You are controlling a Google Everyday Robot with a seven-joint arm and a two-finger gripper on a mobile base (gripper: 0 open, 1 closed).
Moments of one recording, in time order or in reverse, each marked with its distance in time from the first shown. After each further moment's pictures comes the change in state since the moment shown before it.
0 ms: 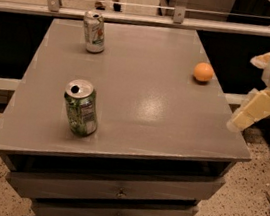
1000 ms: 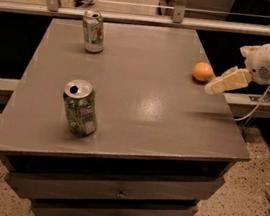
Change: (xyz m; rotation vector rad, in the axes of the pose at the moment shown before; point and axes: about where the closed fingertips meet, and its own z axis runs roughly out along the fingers) arm -0.022 -0.109 0.078 0.089 -0.382 0.228
